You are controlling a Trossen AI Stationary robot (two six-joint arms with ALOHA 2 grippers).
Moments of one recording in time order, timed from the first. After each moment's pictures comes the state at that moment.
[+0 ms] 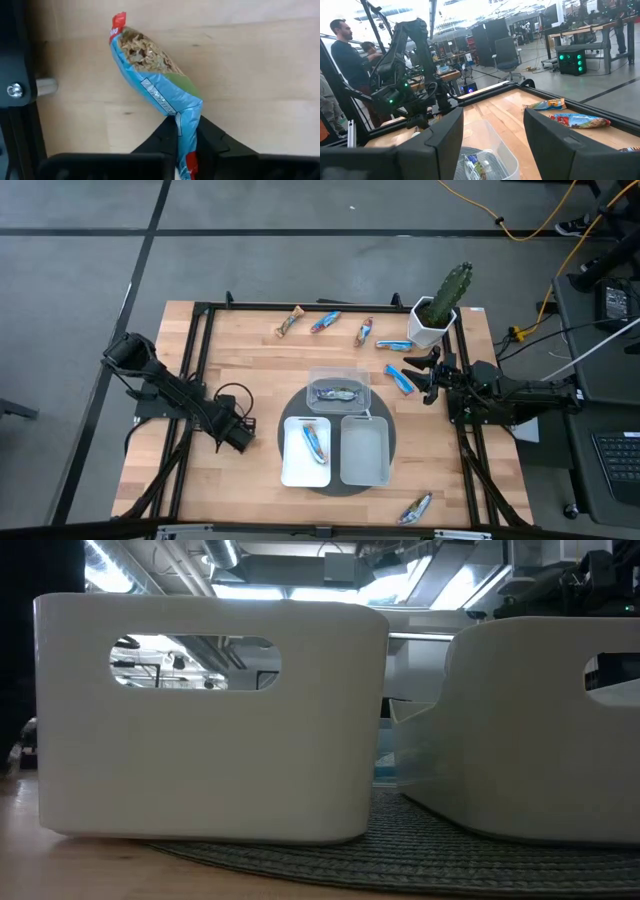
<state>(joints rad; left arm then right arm) -0.55 1.48 0.69 -0.91 -0.09 -2.09 -0.04 0.08 0.01 0.19 0.24 0.25</state>
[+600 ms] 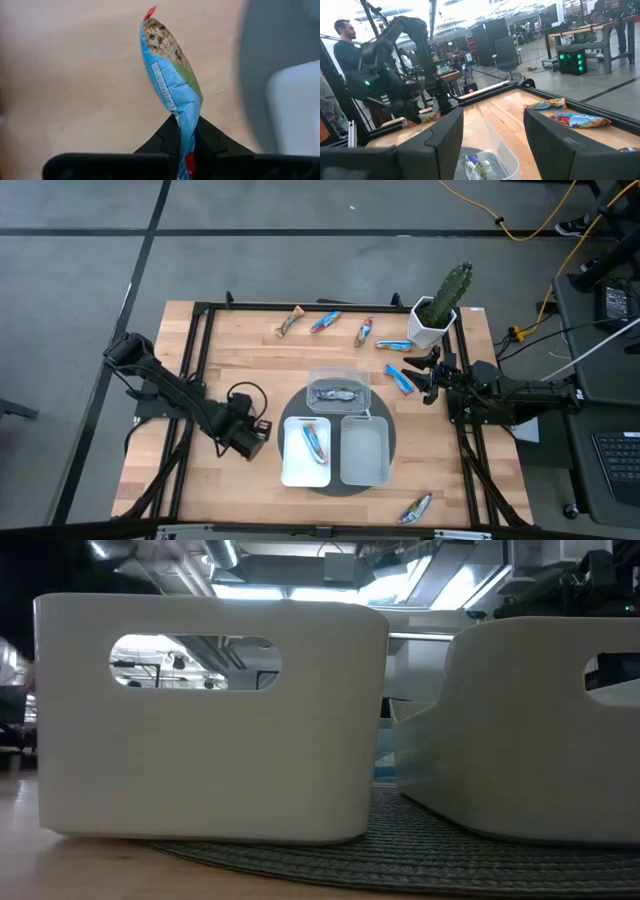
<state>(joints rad) -0.55 1.48 0.97 -1.04 -0.35 -1.92 -0.04 0.09 0.01 0.19 0.24 0.26</state>
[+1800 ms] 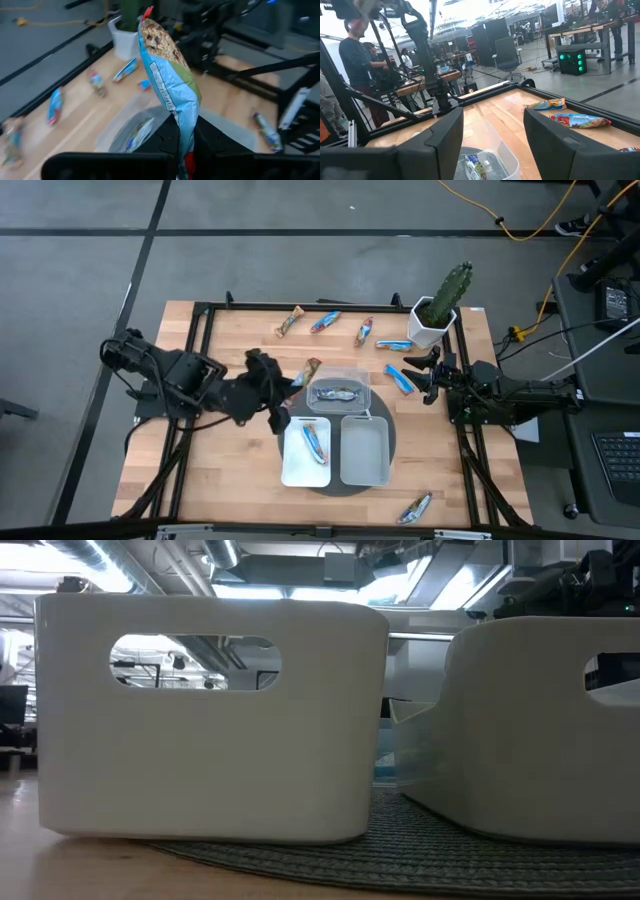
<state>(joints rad) -0.44 1.48 1.76 -0.94 -0.70 -0.66 -0.04 0.08 0.01 0.19 0.24 0.26</state>
